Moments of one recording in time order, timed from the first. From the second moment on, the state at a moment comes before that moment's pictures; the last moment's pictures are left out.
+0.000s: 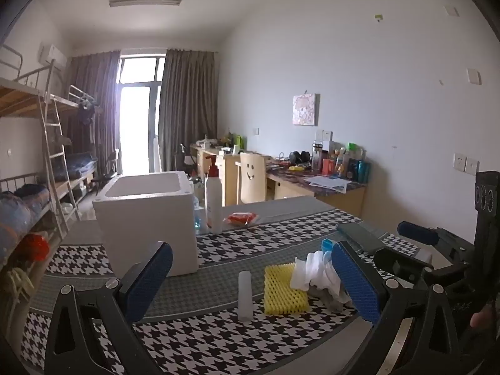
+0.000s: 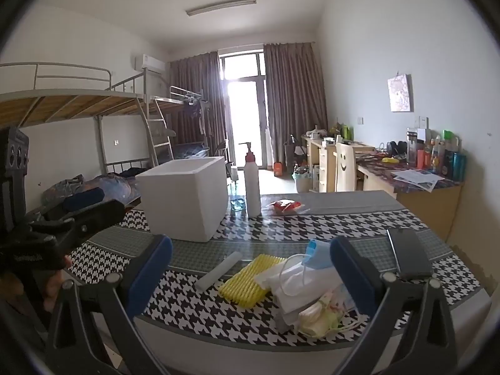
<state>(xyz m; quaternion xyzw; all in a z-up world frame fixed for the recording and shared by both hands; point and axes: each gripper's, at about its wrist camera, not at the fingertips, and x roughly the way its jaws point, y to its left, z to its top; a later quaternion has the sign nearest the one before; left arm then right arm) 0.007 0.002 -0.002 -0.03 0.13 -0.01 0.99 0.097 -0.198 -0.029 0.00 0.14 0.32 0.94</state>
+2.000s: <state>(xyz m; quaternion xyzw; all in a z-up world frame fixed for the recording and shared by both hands) 0.065 -0.002 -0.026 -0.03 0.20 0.00 0.98 0.131 -0.203 -0.040 0.00 0.18 0.29 0.94</state>
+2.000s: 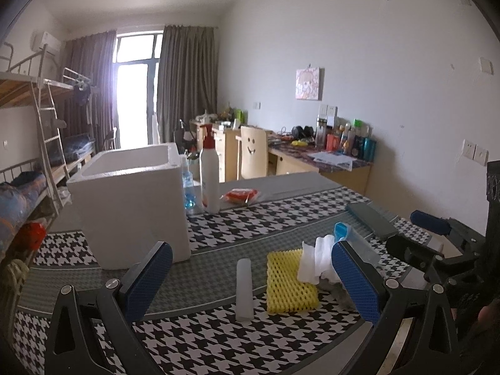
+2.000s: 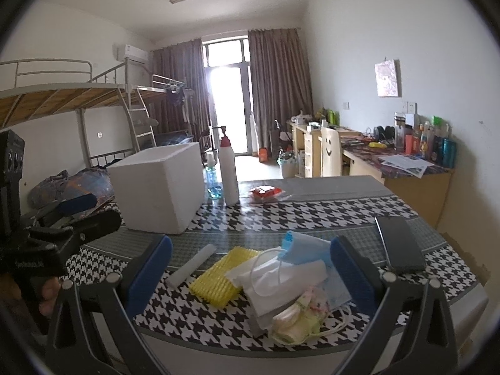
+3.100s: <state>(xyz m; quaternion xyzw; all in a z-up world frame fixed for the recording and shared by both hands) 0.135 0.004 -0.079 -0.04 0.32 -0.01 0.95 0.187 -0.219 -0.067 0.00 0.26 0.23 0.94</state>
